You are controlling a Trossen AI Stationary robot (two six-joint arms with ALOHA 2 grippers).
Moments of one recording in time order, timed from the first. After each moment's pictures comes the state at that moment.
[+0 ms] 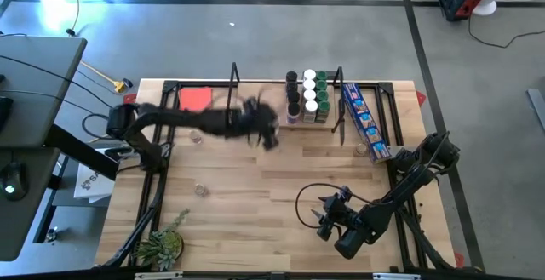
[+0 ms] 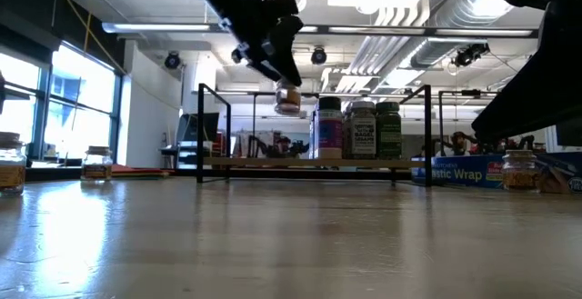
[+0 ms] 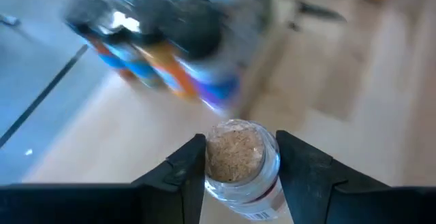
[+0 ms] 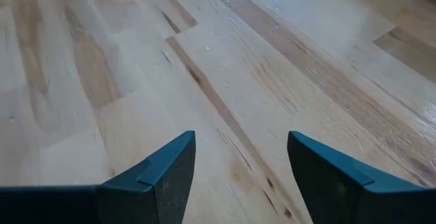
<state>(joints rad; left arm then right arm) 0.07 1.65 1.21 -0.32 -0.47 -0.13 0.82 1.80 0.96 -0.46 0.88 1.28</state>
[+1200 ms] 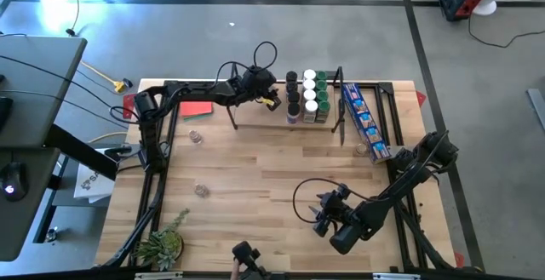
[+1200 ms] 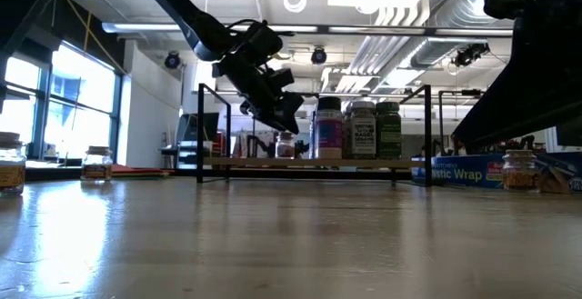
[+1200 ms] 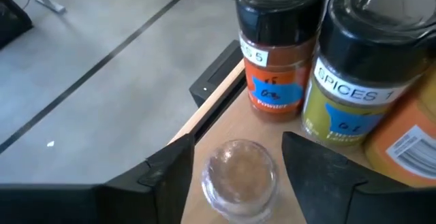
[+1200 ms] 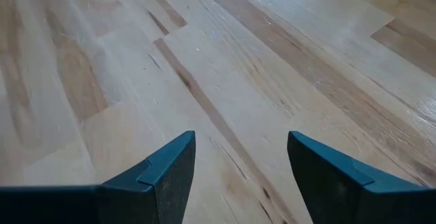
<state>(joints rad) 0.53 1.91 1.23 0.08 -0.25 0.09 0.77 1.80 0.96 -0.45 0.85 1.28</state>
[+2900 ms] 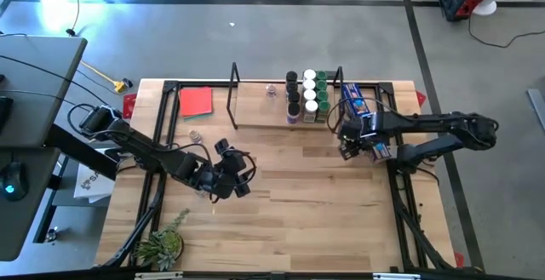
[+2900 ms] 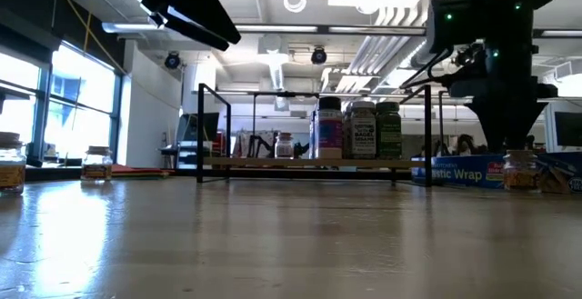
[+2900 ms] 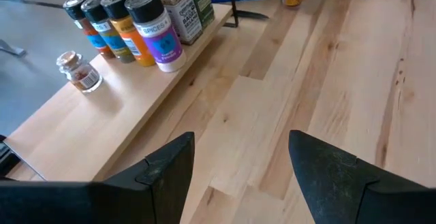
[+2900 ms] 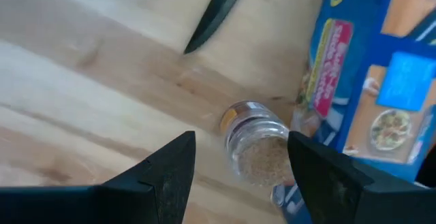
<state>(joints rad) -0.43 1.42 0.95 -0.36 -0.84 -0.46 -0.21 1.21 0.73 -1.06 0.15 0.85</state>
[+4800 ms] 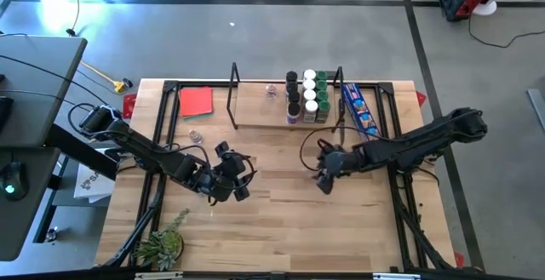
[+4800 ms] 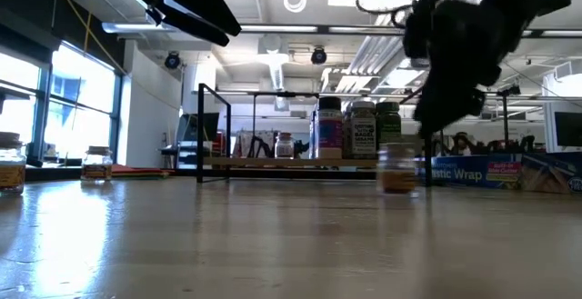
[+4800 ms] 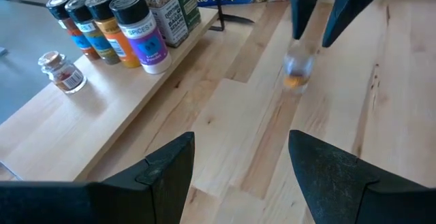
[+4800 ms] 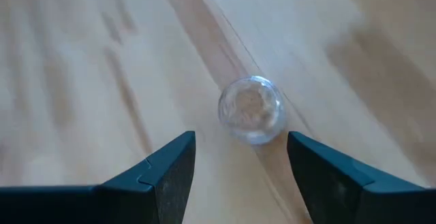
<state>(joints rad) -0.45 1.42 0.95 -0.33 -0.83 -0.48 0.22 1.32 0.67 -0.32 0.16 0.74</state>
